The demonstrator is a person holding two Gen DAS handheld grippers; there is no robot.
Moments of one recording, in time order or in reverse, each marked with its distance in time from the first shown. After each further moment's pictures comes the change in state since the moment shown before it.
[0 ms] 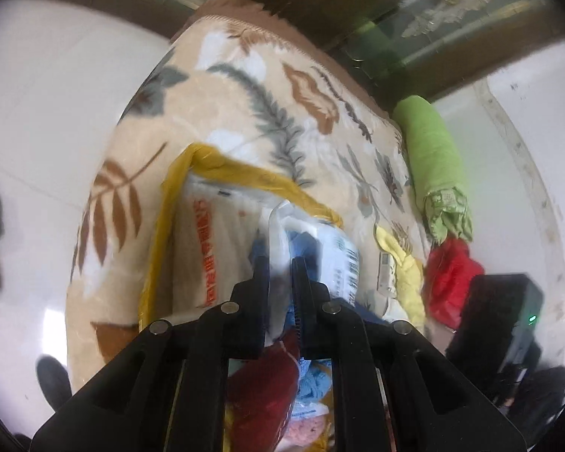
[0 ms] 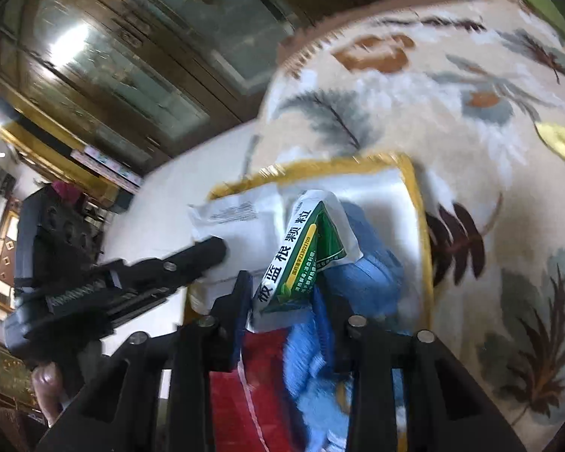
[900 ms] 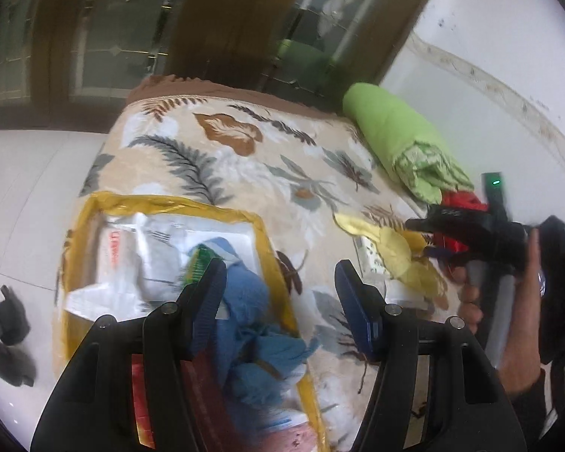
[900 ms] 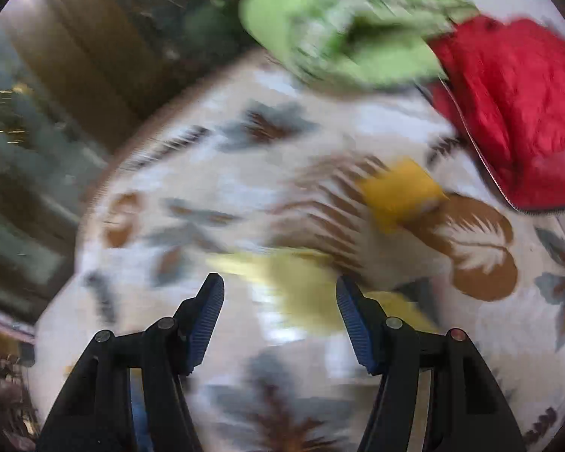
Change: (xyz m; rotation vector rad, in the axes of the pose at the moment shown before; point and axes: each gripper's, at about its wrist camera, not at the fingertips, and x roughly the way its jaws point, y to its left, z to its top) left arm 0.009 -0.104 -0.074 0.375 -0.206 0.079; right arm -0.127 -0.202 0.046 0.501 -0.197 -0.514
